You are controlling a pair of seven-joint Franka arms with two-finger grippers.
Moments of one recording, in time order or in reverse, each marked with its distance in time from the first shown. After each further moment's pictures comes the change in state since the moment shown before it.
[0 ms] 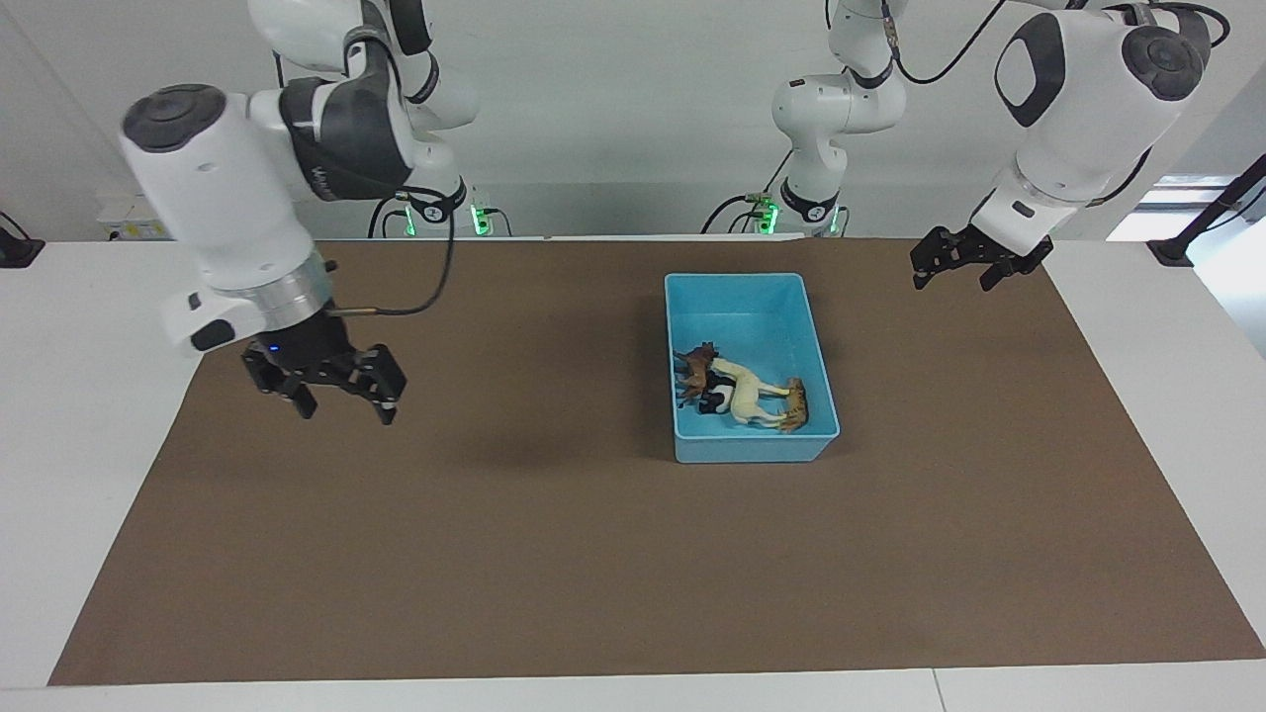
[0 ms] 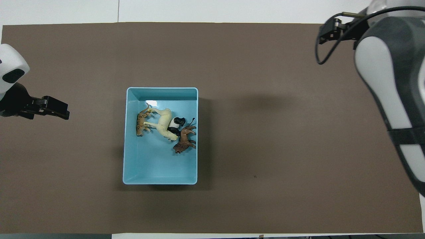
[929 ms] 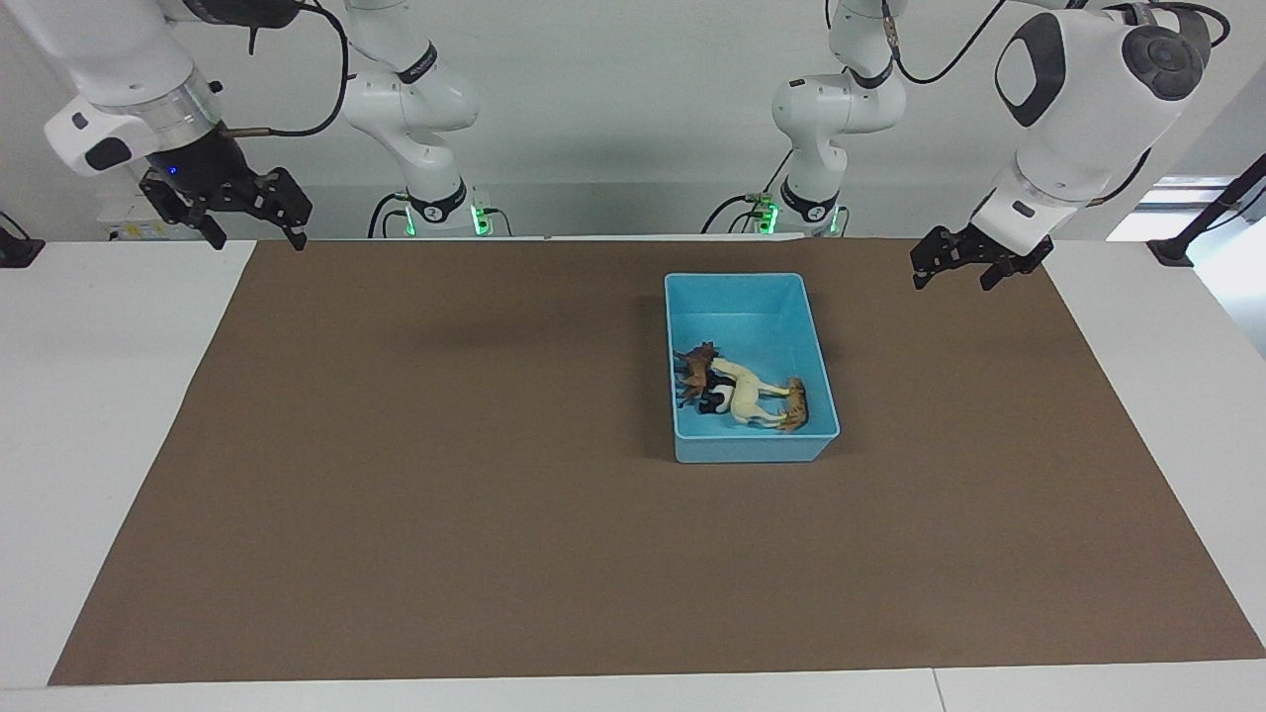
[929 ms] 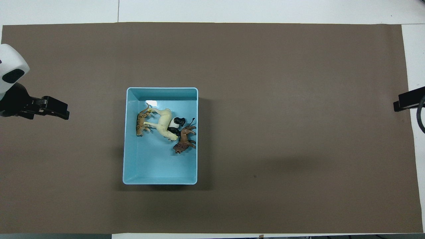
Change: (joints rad) left arm 0.000 0.000 0.000 0.000 0.000 0.000 0.000; right arm -0.082 -0.406 -0.006 -0.336 -0.069 -0.241 -0.191
